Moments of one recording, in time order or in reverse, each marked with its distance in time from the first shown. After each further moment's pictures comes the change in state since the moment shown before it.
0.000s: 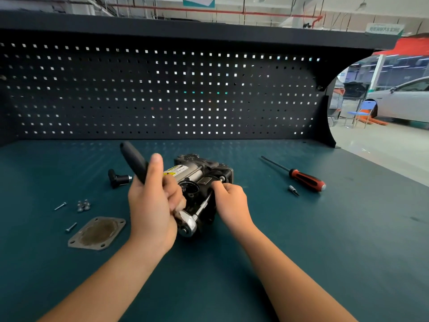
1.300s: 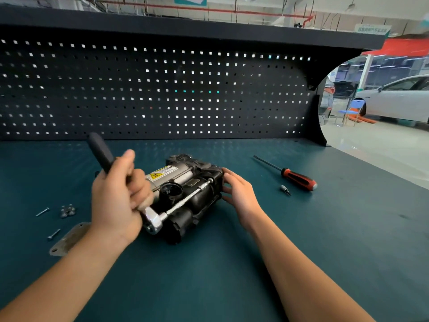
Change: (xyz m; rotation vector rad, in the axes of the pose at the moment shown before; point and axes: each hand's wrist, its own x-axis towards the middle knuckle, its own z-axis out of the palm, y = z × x) left_hand 0.027 0.012 -0.019 0.015 -0.081 0.011; right_hand 0.036 0.023 -0.028 0.446 -0.131 0.076
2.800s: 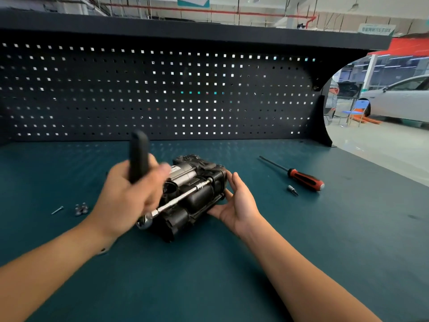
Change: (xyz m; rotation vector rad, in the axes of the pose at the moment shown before) left_hand 0.000 0.025 -0.019 0.461 -0.462 0.179; right_hand -0.020 -0.002 0.029 0.663 -0.072 0.289
